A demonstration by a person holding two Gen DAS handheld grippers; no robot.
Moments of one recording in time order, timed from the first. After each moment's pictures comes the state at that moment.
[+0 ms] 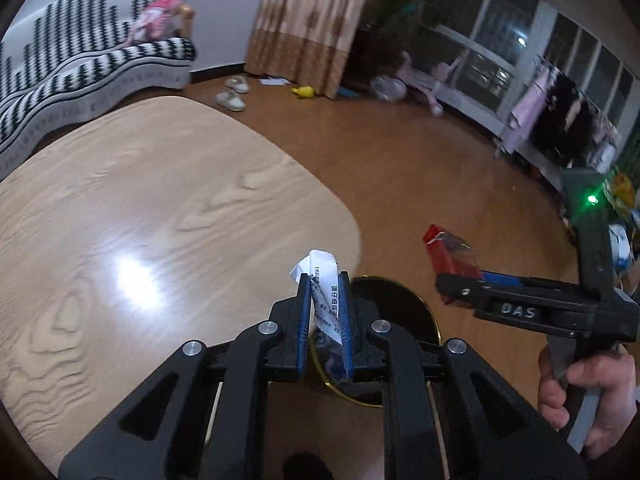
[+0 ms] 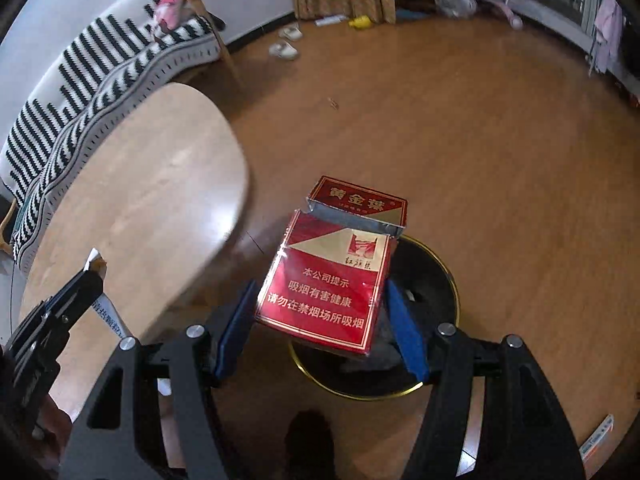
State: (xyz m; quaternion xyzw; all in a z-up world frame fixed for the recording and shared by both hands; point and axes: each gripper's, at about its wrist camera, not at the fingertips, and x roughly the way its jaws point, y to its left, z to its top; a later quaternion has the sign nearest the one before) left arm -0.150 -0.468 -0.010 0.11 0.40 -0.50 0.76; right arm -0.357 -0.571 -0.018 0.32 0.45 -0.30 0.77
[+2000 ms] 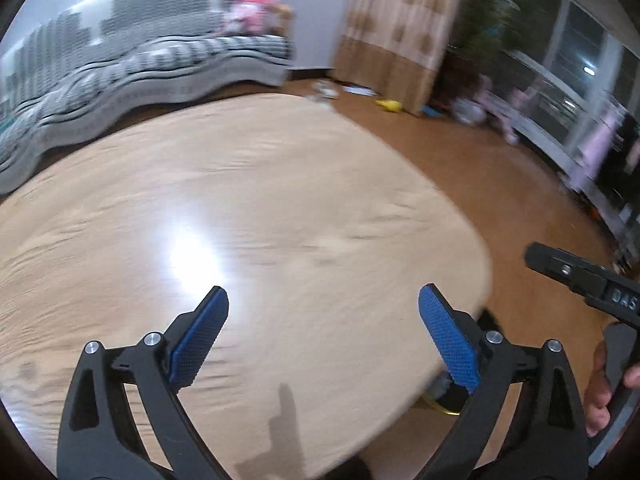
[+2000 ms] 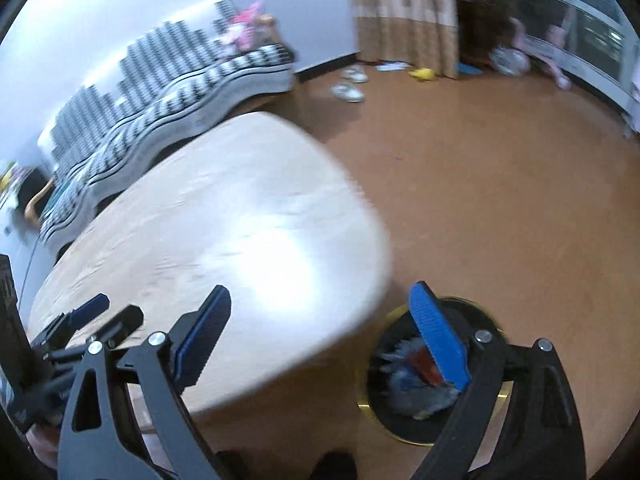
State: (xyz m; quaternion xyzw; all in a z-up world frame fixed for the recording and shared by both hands) left arm -0.047 -0.365 -0.001 0.08 0.41 -0.35 0.84; right arm -0.247 -0.506 0.038 0.26 0.39 -0.23 0.85
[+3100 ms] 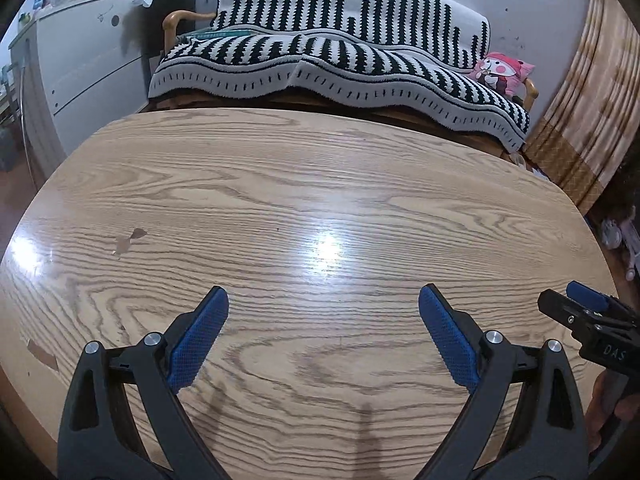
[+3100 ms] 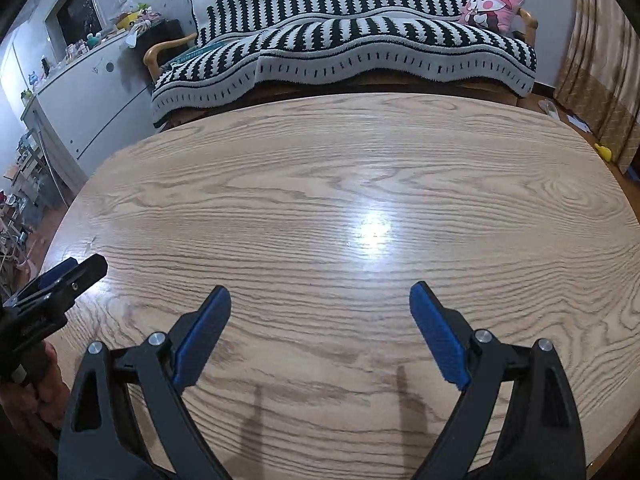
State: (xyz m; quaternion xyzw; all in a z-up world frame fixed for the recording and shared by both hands) left arm 0.083 0.000 -0.004 -0.04 0.42 -0.07 0.90; right arm 0.021 -0.183 0.022 0.11 0.46 0.02 0.88
